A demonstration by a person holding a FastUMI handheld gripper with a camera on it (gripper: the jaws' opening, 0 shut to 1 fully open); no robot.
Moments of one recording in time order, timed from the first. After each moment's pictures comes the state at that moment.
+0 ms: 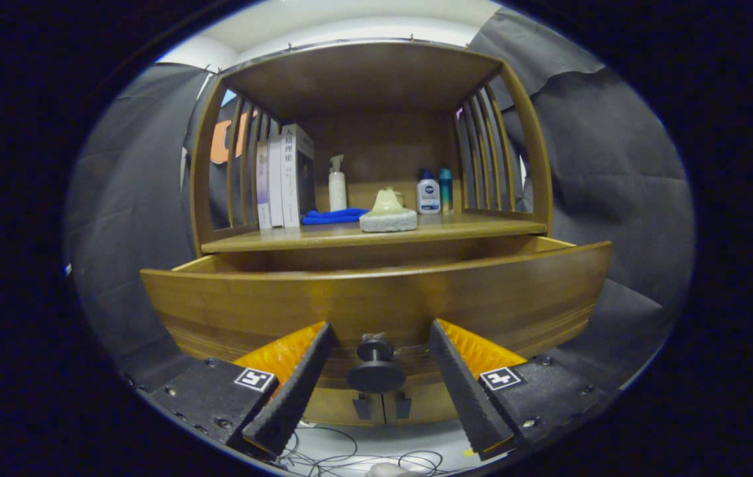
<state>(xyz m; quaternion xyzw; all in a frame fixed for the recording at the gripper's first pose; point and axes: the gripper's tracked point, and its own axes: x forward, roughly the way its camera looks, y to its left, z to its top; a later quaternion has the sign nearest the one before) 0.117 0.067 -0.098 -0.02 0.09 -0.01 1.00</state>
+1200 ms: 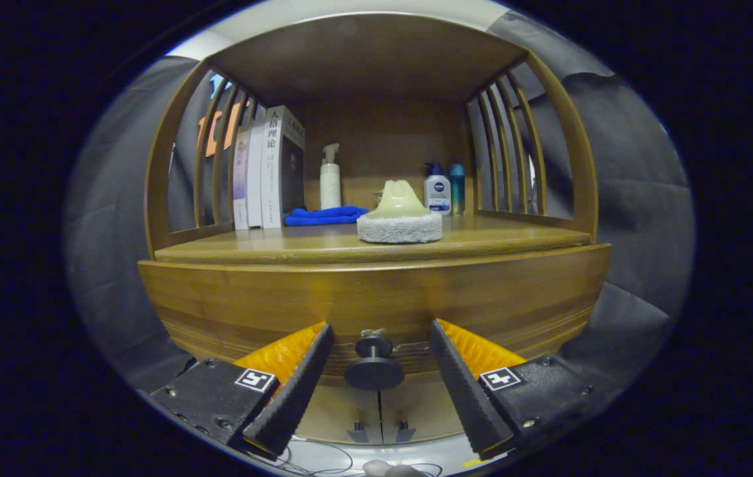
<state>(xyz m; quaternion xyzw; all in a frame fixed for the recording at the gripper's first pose) 0.211 0.071 -0.100 -0.03 0.10 -0.02 0.99</state>
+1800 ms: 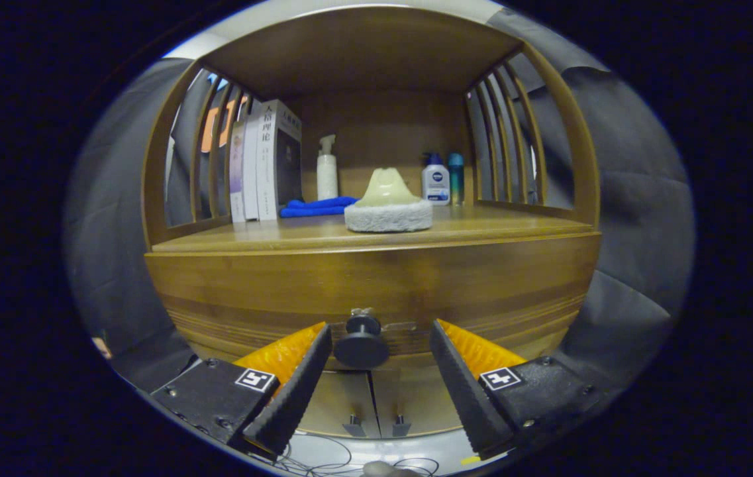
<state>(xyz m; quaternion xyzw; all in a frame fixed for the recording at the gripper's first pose) 0.175 0.052 -0.099 -0.03 0.11 -0.01 0.99</state>
